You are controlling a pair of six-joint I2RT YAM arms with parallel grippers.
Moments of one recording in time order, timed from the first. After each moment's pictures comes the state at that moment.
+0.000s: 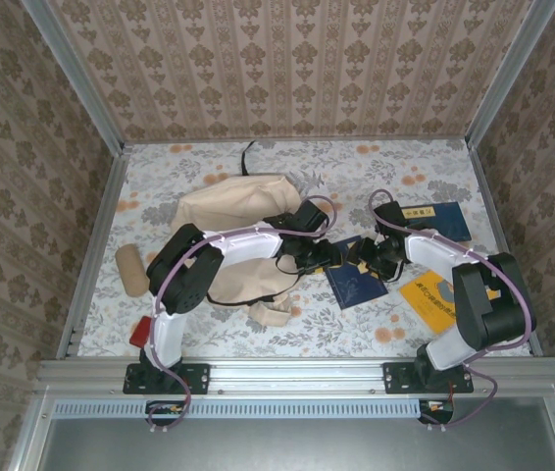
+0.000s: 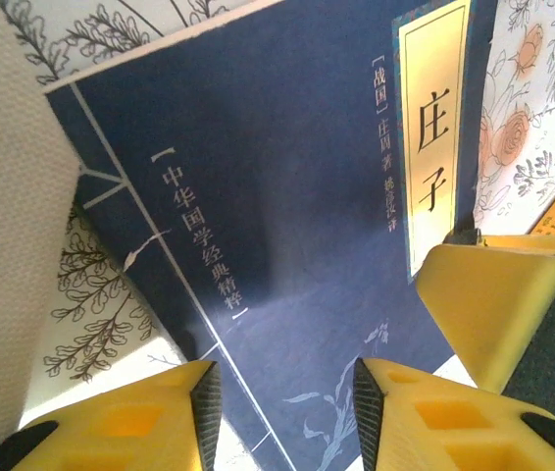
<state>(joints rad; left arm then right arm) -0.90 2.02 1.36 -0.36 0.41 -0.96 0.22 1.54 0.82 -0.54 -0.26 0.70</state>
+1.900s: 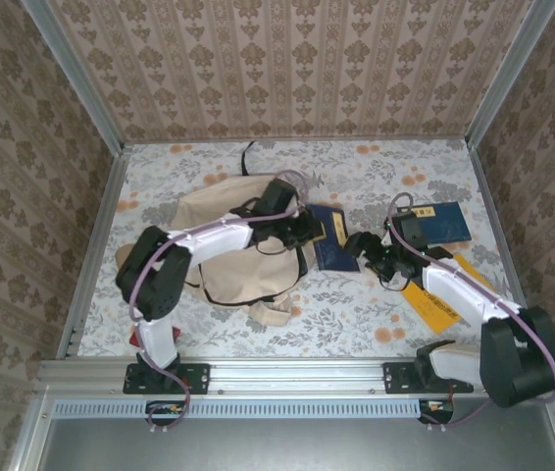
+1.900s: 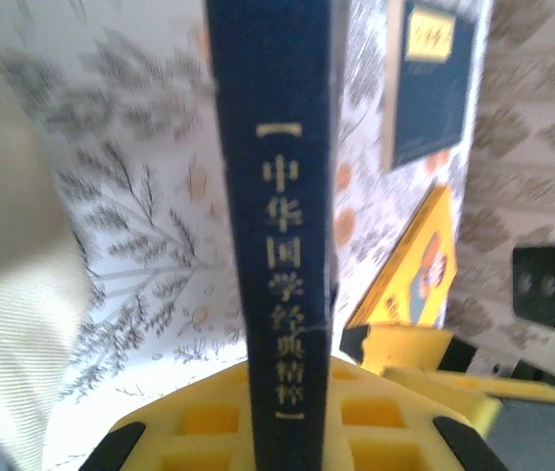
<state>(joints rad) -0.73 1.82 1.23 -0.13 0.50 -1.00 0.24 1.19 0.62 -0.26 -0.34 0.91</state>
